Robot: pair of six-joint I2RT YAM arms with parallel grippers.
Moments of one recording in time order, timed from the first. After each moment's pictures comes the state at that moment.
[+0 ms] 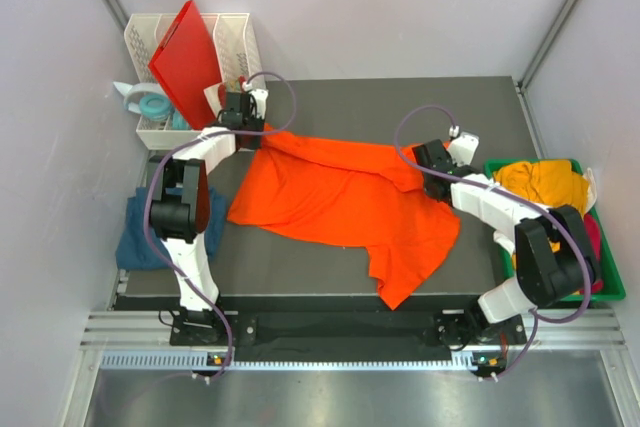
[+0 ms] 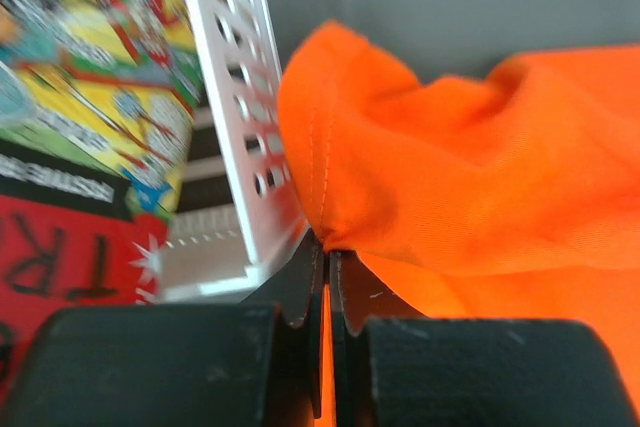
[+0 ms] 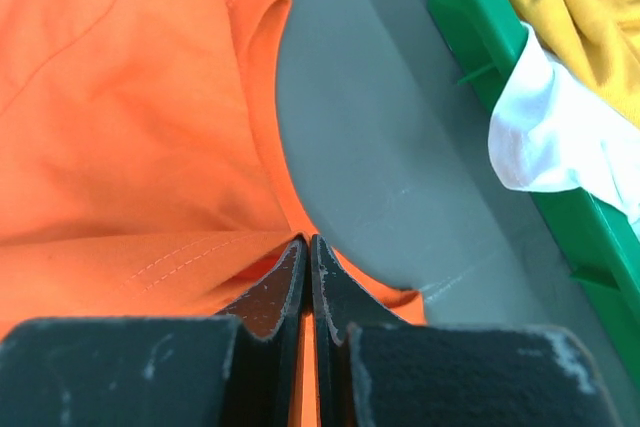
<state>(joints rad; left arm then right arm) -0.13 1.98 1.43 -0.22 0.01 0.12 0.40 1.49 0.89 -0.40 0.72 0.69</state>
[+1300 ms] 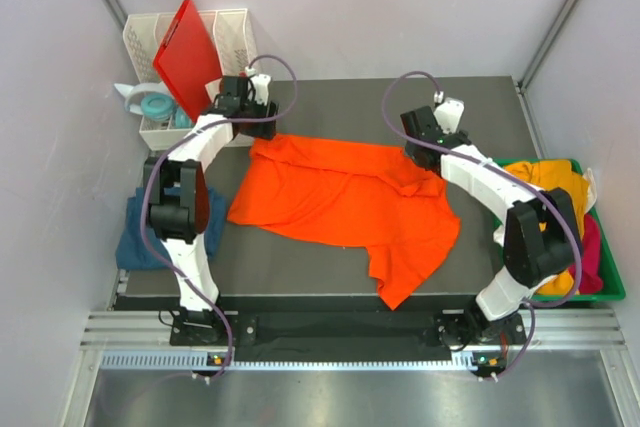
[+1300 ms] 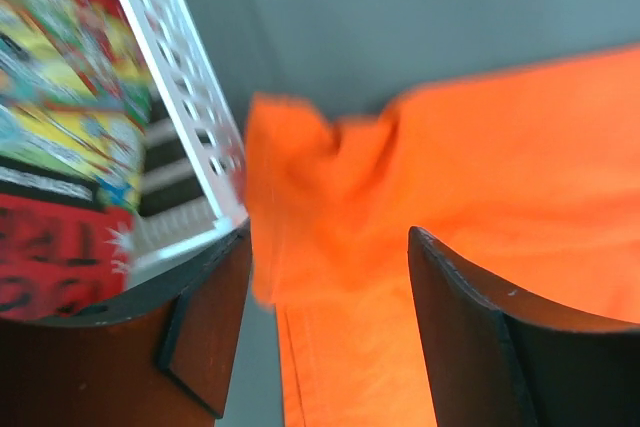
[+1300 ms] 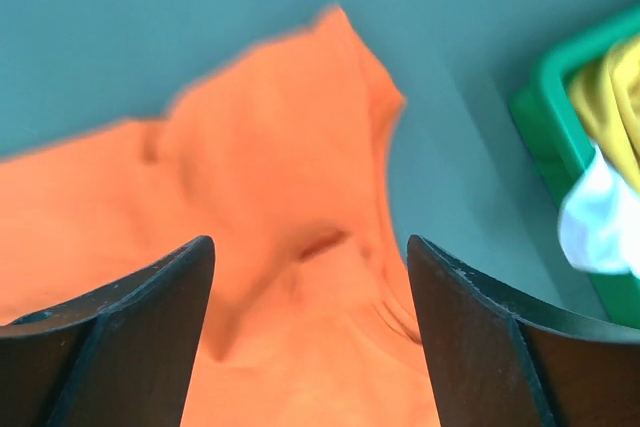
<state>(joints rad) -0.13 1.98 1.56 -0.37 0.16 0.12 0.43 1.61 1.18 -0.50 0.68 0.63</state>
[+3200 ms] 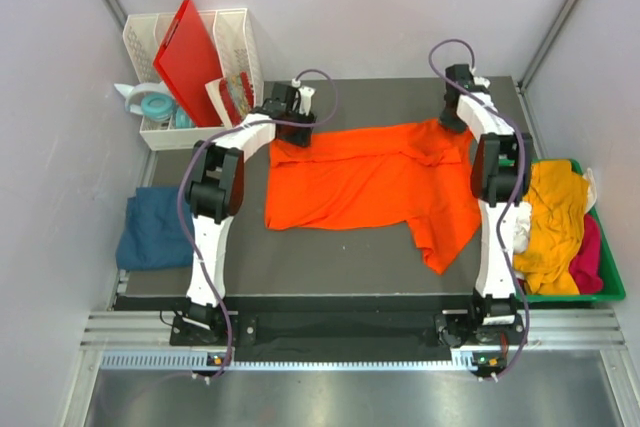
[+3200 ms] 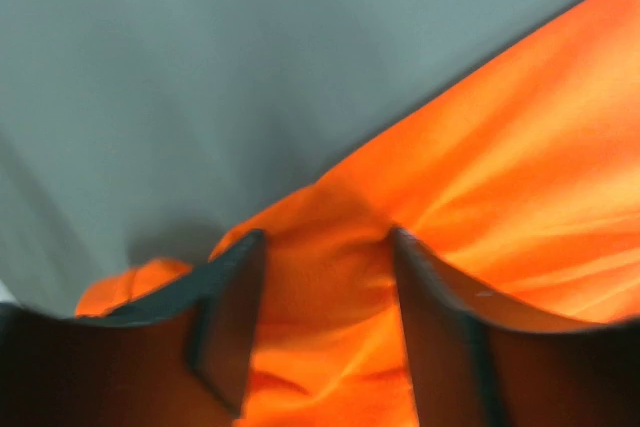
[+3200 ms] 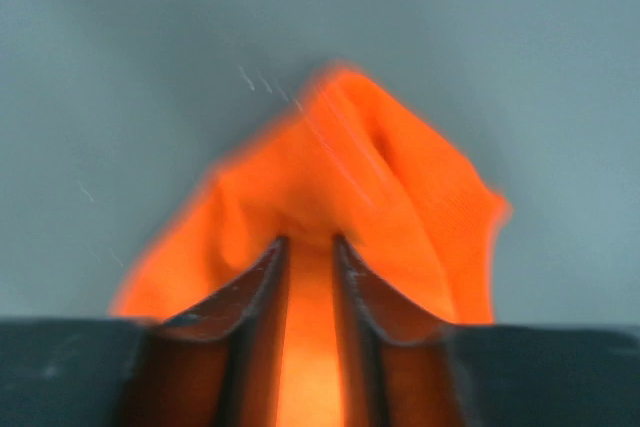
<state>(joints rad) -0.30 2.31 1.85 -0.40 0.13 0.07 0.04 2.47 2.18 -0.74 0.34 0.56</state>
